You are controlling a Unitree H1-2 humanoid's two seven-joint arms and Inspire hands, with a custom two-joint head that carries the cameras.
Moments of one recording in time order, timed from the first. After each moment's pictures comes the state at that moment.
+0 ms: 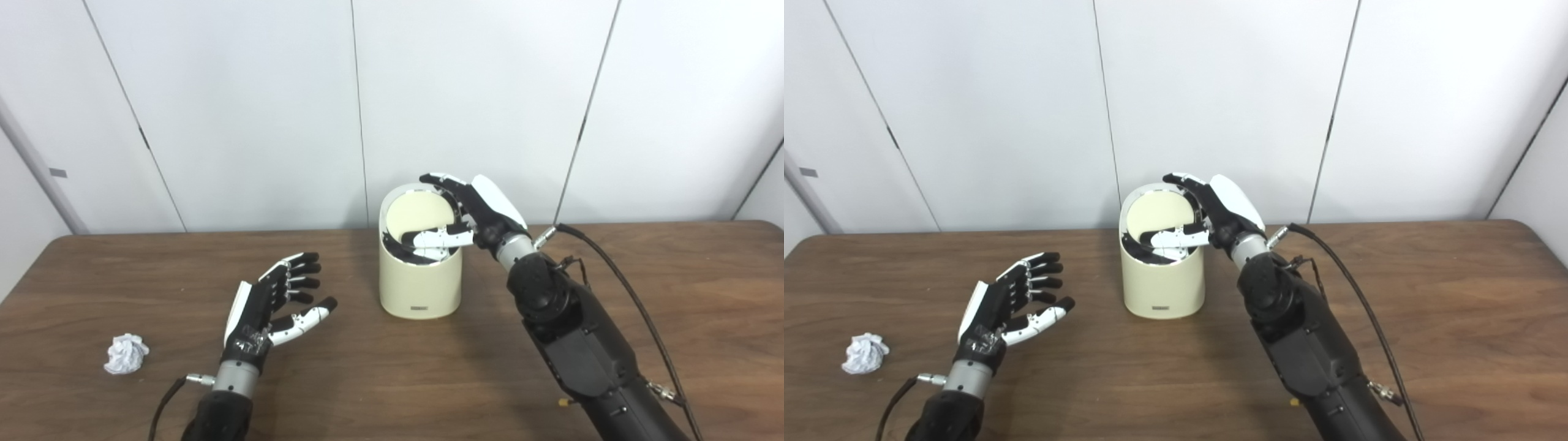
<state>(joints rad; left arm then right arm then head) -0.23 0.14 0.02 0.08 0.11 -0.07 -0.01 -0.70 -0.15 0.26 0.24 -0.49 0.31 0.08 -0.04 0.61</state>
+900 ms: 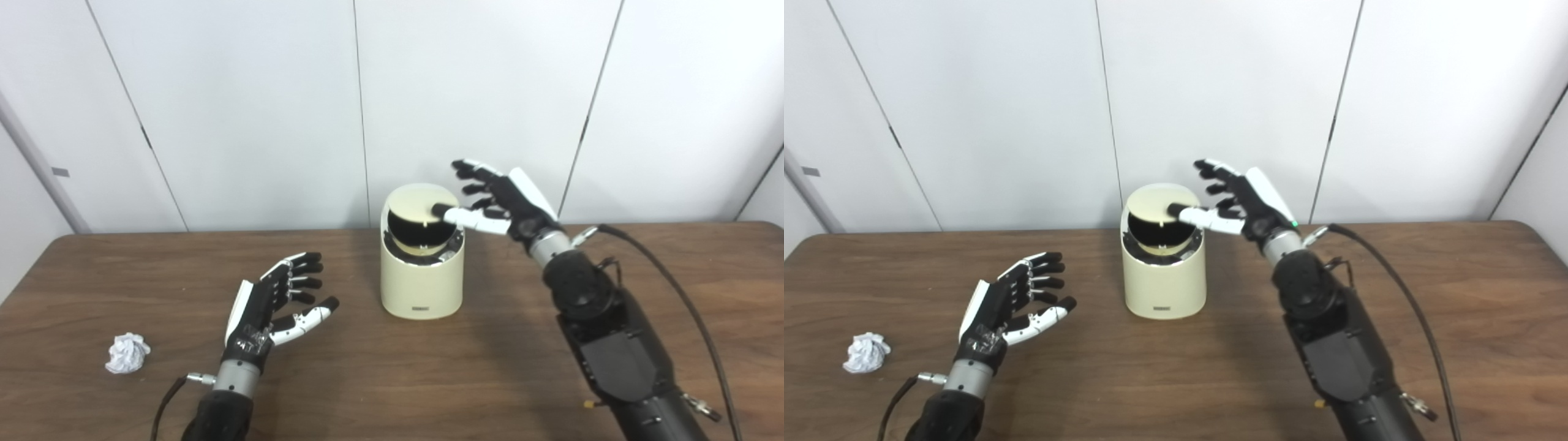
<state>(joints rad) -0.23 0.14 0.01 0.07 0.12 -0.07 -0.01 -0.66 -0.21 0.15 0.08 -0.39 0.33 0.11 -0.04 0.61</state>
